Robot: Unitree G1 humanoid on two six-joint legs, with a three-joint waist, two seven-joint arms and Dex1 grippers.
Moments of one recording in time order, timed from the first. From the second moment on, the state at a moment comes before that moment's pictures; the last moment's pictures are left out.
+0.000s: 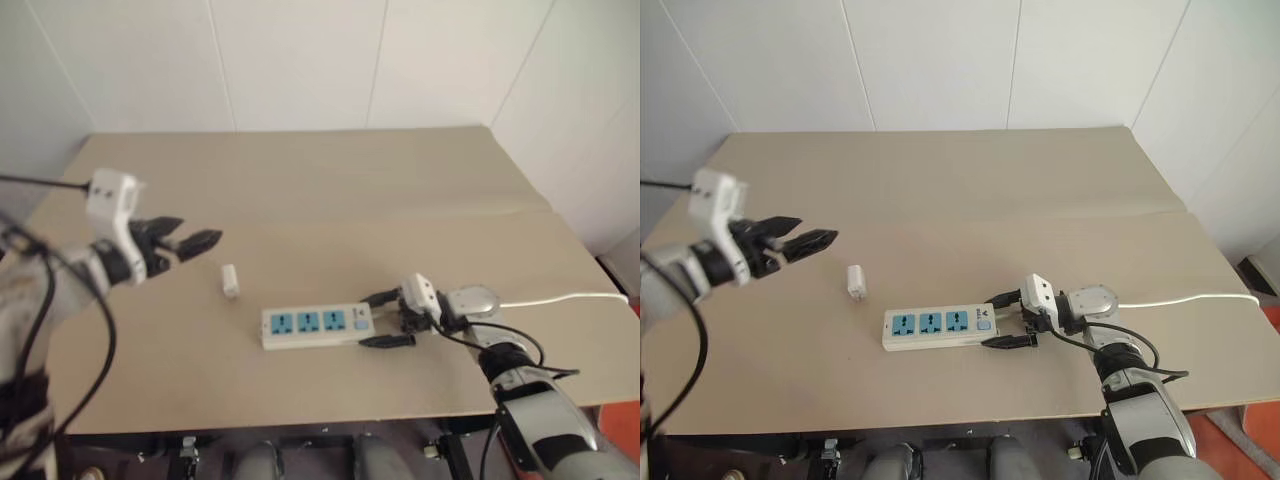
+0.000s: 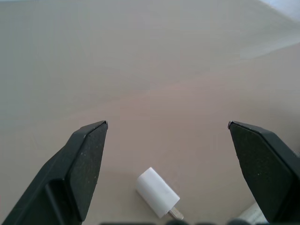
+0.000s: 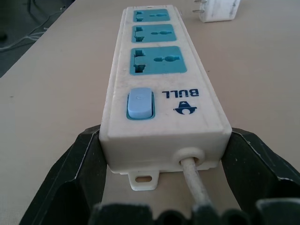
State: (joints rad) left arm -0.69 0.83 0.31 -0.22 -0.90 1.42 -0.24; right arm -0.70 -0.43 0.24 0.89 0.26 -0.46 1.55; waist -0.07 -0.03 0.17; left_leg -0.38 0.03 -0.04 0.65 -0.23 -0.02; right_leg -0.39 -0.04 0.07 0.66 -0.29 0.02
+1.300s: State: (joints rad) left arm -1.33 0.31 0.68 0.83 -0.39 1.61 0.65; right arm -0.67 -0.38 0.15 0.92 0.21 -0.50 1.52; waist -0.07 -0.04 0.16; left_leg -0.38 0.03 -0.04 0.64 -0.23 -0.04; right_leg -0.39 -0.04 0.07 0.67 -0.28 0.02
